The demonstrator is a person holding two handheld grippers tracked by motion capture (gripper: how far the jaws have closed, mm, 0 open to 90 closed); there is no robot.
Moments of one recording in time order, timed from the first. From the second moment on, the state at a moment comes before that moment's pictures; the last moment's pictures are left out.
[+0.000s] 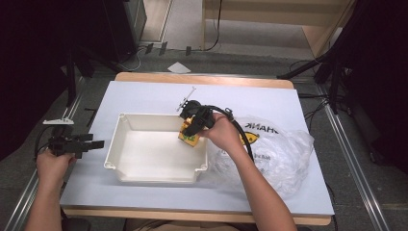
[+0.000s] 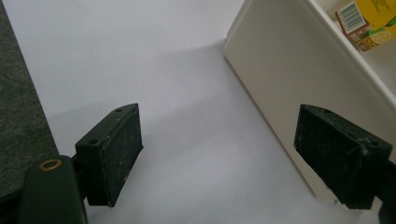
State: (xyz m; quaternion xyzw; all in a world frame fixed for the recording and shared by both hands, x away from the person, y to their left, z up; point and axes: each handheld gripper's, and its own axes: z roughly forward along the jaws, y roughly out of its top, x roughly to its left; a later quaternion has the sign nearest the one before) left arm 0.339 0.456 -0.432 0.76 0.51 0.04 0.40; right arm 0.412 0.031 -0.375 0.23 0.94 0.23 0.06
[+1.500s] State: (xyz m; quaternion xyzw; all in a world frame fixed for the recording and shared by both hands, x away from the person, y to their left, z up) left arm 0.341 0.454 -0.434 0.76 0.51 0.04 0.39; right arm 0.422 0.019 -0.376 0.27 0.92 0.29 0.05
